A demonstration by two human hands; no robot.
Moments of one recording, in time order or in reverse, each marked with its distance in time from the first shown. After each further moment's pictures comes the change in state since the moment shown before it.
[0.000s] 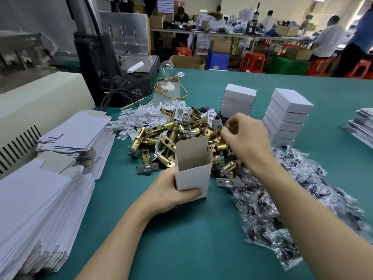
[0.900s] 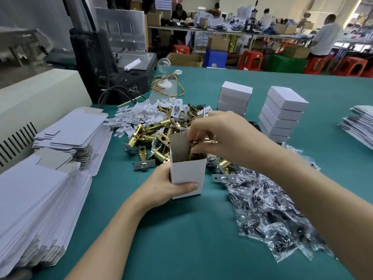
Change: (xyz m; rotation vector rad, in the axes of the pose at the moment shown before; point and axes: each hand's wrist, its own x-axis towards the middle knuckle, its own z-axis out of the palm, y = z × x) left_hand 0.001 0.002 -0.002 -0.114 0.011 -0.065; right_hand -0.019 -0.045 -0.053 0.019 -0.431 -0.638
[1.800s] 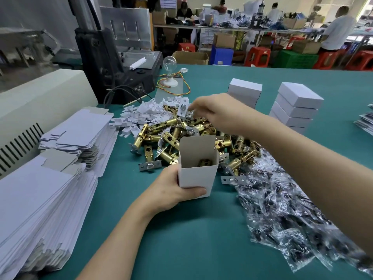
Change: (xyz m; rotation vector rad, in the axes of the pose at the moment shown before) left_hand 0.000 0.003 0.000 0.016 -0.062 0.002; right_hand 0.069 0.038 0.010 0.014 -0.099 0.197
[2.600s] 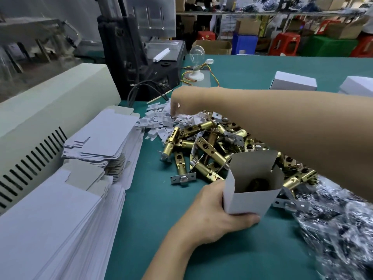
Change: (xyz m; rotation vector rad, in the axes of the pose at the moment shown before) left_hand 0.005 -0.014 -0.005 0.038 -0.007 0.007; right_hand 0.204 -0.043 0.079 -0.325 -0.347 -0.257
